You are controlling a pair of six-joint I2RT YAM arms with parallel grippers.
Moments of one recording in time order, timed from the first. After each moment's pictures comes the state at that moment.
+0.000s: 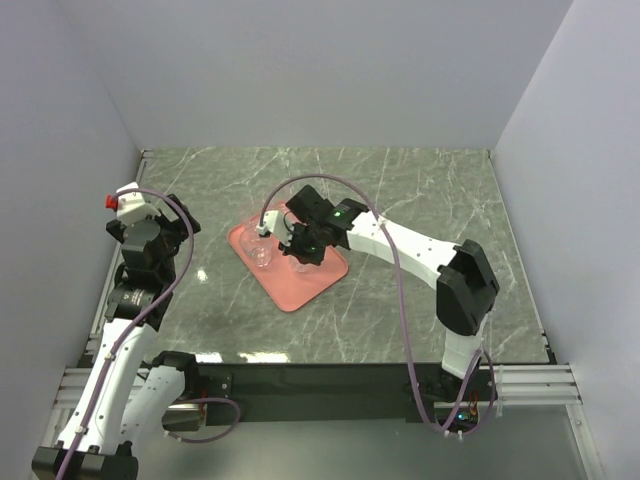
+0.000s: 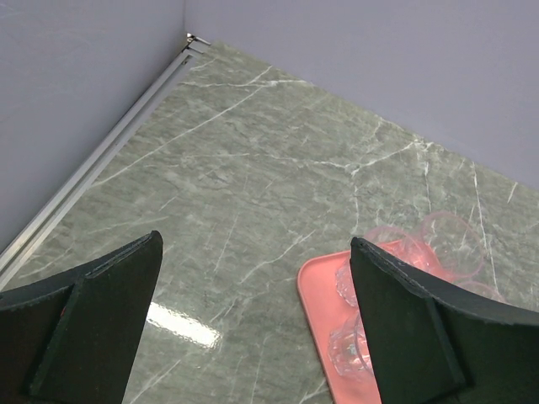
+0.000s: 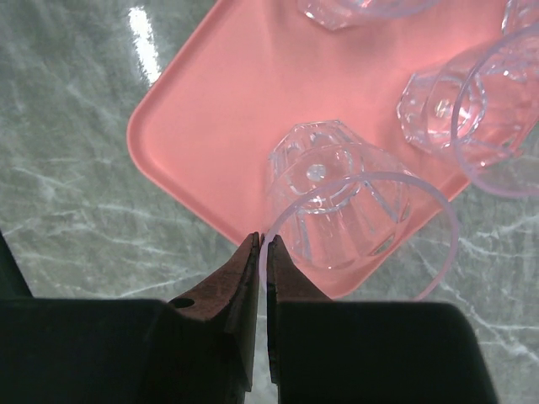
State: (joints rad) left arm -0.12 0.71 0.75 -0.21 -0.44 -0.34; right arm 0.86 1.82 1.56 -0.76 -0.21 -0.49
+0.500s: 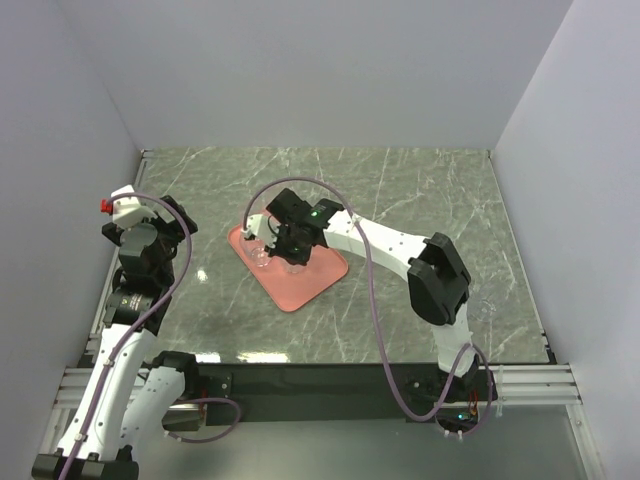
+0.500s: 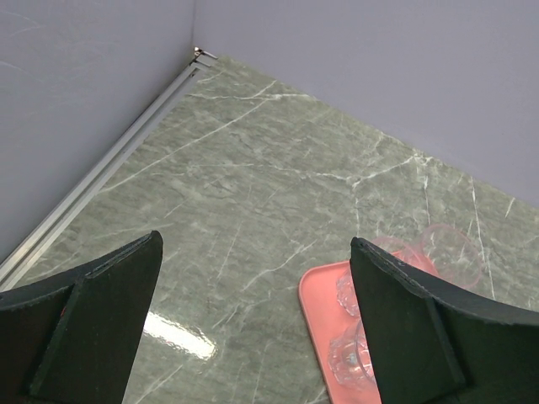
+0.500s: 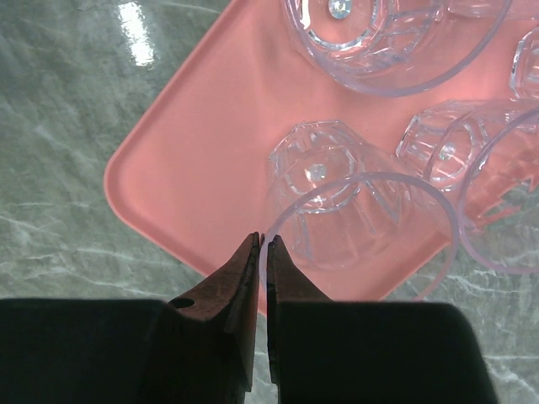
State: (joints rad) left arm -0.12 0.68 0.74 -0.20 -0.47 -0.34; right arm 0.91 2.00 1.72 -0.79 -0.15 -0.48
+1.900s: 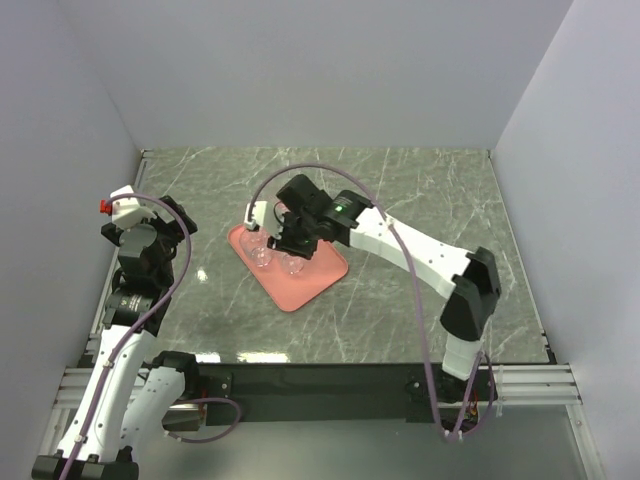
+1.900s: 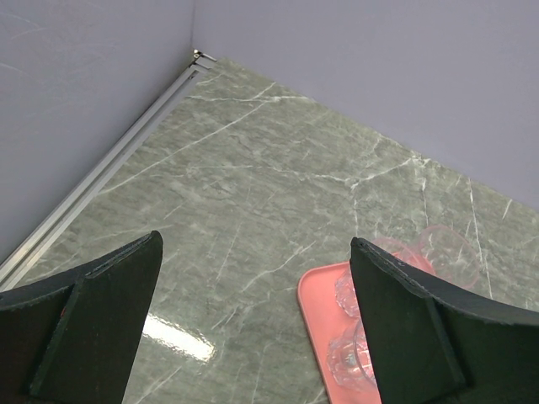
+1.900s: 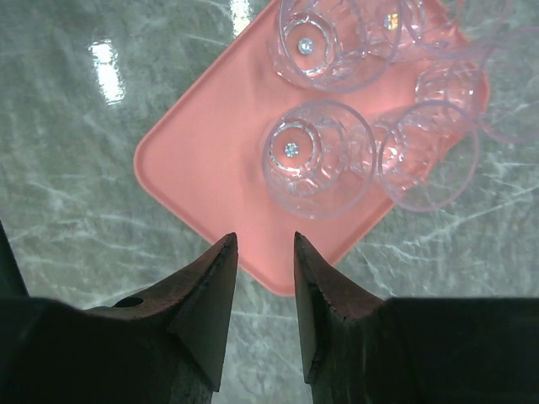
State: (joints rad) left arm -0.12 0.67 0.74 -0.20 -0.47 -0.34; right arm 0.93 1.82 1.75 -0.86 -0.13 -0.53
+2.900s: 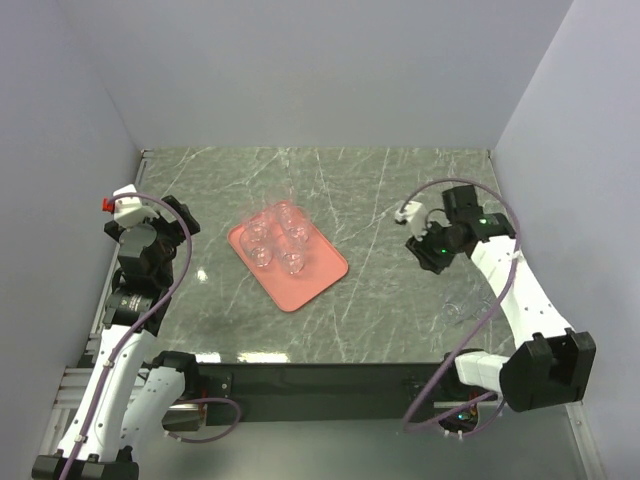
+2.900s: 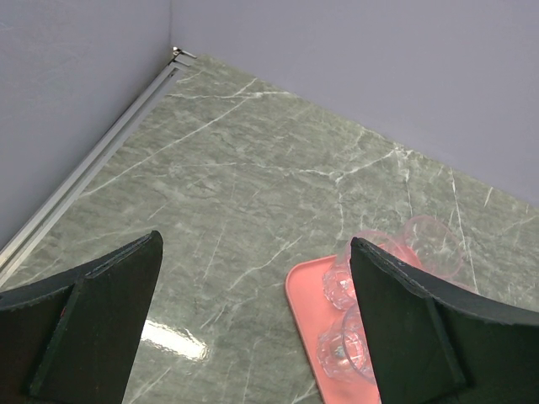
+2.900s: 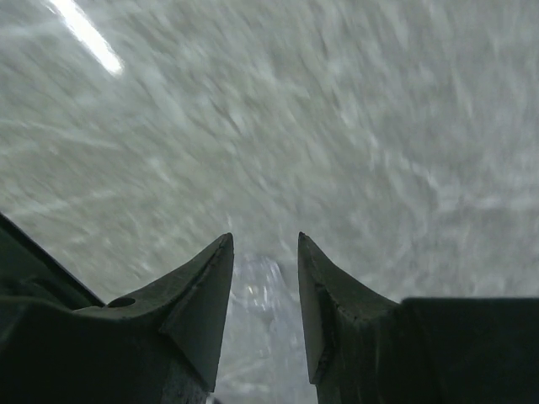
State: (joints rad) left arm -0.12 0.67 0.74 -0.19 -0.42 -0.34; right arm 0.19 1.22 1.10 -0.99 -0.28 -0.74
